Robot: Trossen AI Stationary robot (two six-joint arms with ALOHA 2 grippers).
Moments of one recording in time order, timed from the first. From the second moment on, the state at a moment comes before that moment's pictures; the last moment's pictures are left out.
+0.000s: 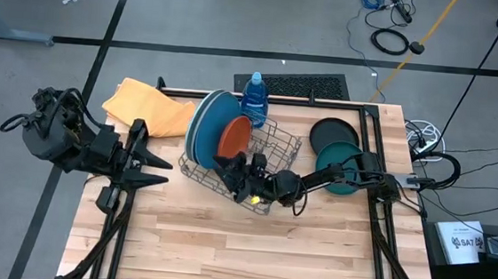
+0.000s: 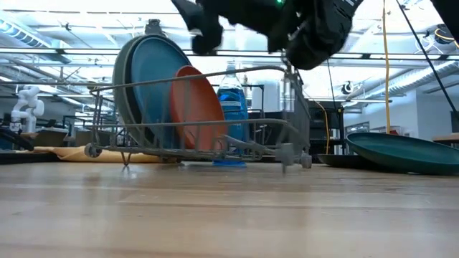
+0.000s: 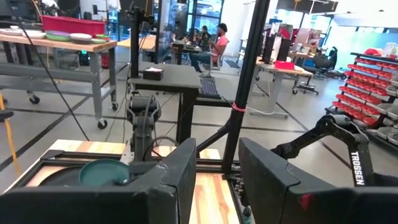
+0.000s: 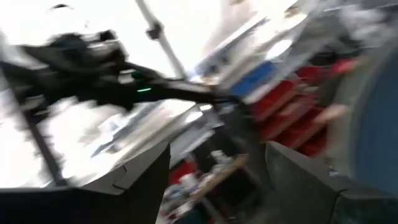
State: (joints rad) left arm -0.77 1.11 1.62 -0.53 -0.64 -0.15; right arm 0.16 2.15 1.25 1.54 0.35 0.56
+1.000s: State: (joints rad) left arm -0.77 1.24 1.62 -0.50 -0.66 -0.18; right arm 0.53 1.70 1.60 -0.07 0.56 -0.10
